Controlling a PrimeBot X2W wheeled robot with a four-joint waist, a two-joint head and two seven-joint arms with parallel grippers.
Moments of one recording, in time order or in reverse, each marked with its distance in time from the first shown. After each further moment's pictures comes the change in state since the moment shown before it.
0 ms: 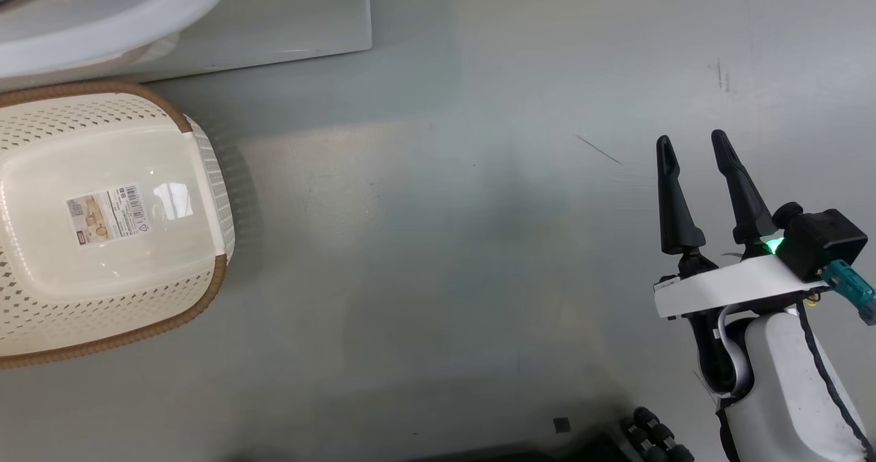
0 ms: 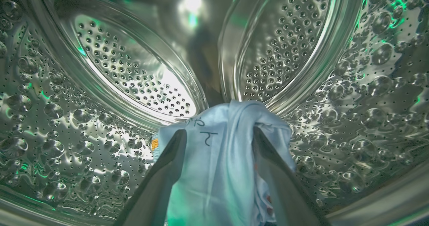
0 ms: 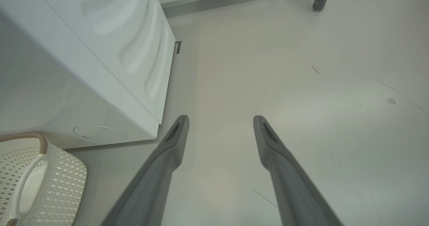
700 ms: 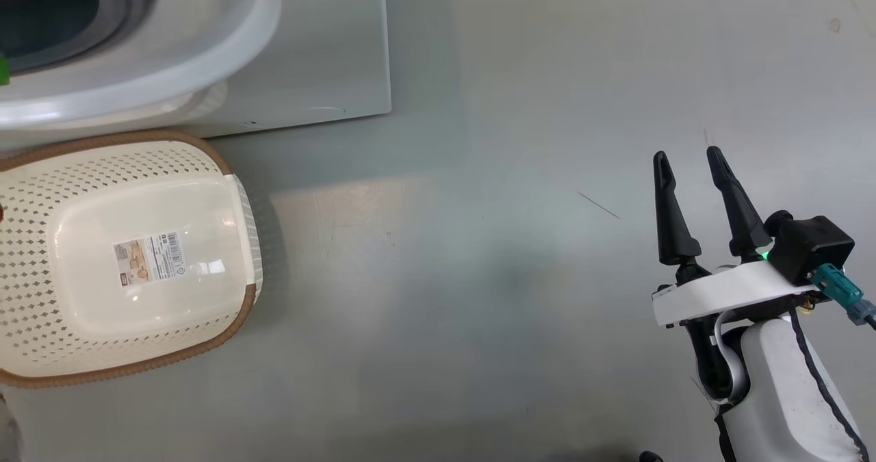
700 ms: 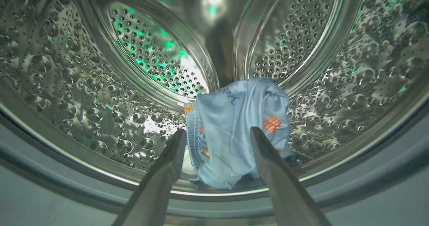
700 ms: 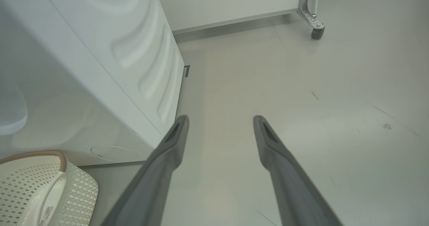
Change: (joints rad) left arm 0.210 -0.037 0.034 0.023 -0.038 0.000 -0.012; right arm 0.000 -0.003 -0.002 0.059 -0.003 0.000 0.000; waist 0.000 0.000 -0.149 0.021
